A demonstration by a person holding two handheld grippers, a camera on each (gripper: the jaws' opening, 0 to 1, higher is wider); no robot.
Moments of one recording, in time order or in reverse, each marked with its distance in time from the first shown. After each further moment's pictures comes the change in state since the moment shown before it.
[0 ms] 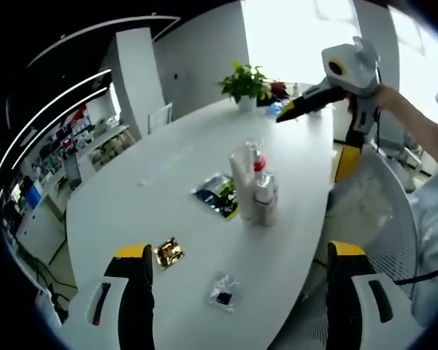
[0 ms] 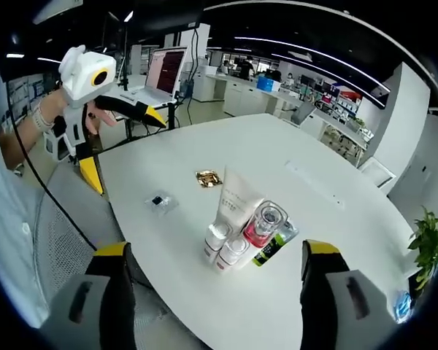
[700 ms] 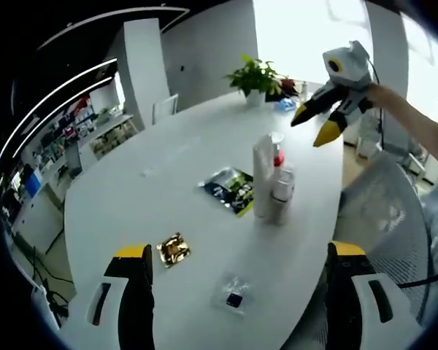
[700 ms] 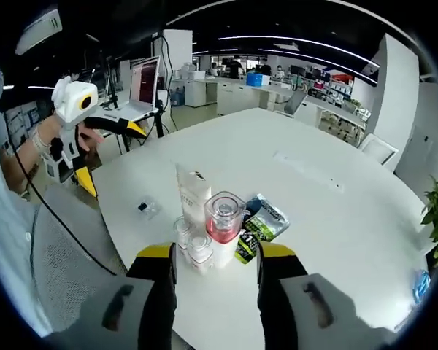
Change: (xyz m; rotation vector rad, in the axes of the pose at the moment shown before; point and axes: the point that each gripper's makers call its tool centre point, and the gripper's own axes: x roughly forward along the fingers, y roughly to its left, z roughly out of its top) left arm 0.026 0.028 -0.009 -0.052 0.042 -0.006; right arm 0.011 -0.059 -0.024 0.160 -0.013 0.041
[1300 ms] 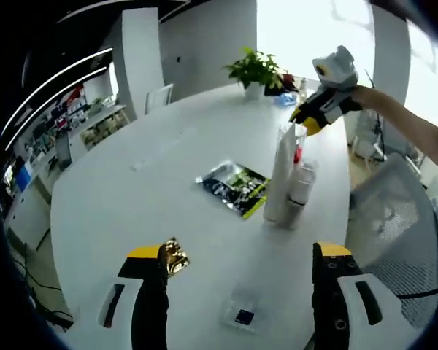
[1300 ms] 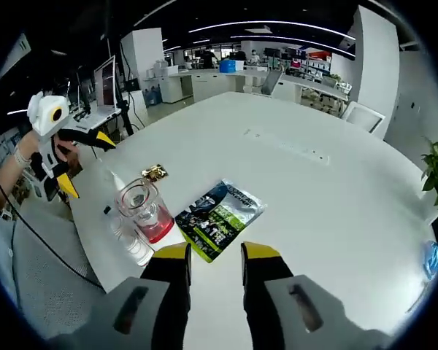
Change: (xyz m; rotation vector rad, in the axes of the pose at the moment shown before) left arm 0.051 0.022 0.003 -0.030 0.028 -0.057; right arm 0.043 -0.069 -0.030 0.147 0.052 -0.057
